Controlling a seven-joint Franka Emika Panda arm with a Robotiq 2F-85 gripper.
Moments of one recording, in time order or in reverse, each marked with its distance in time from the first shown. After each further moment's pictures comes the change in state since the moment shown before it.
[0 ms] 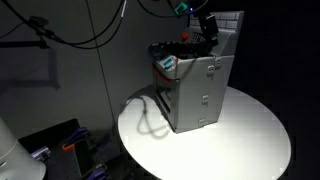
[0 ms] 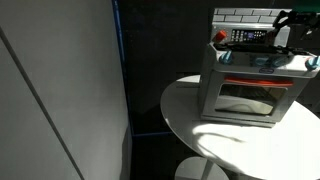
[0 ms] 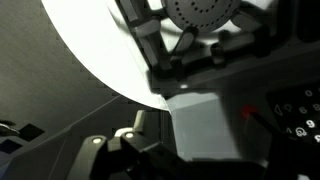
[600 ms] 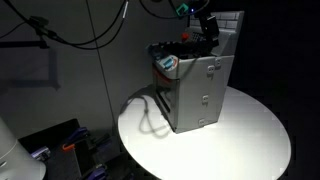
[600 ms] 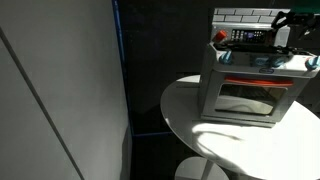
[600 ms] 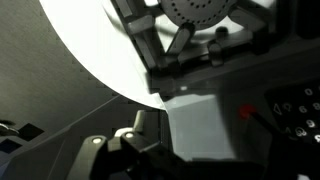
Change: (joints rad) arm 0.001 0.020 0.000 0.020 0.001 0.000 0.000
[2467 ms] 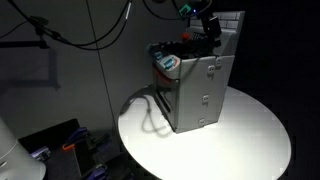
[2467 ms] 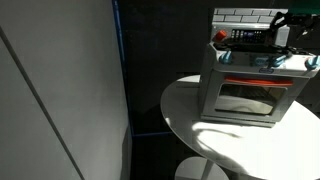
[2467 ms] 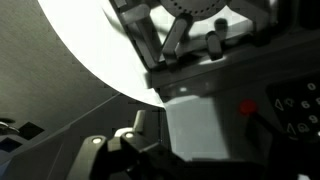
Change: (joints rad) arm 0.000 0.030 -0.005 0.036 0.001 0.000 0.000
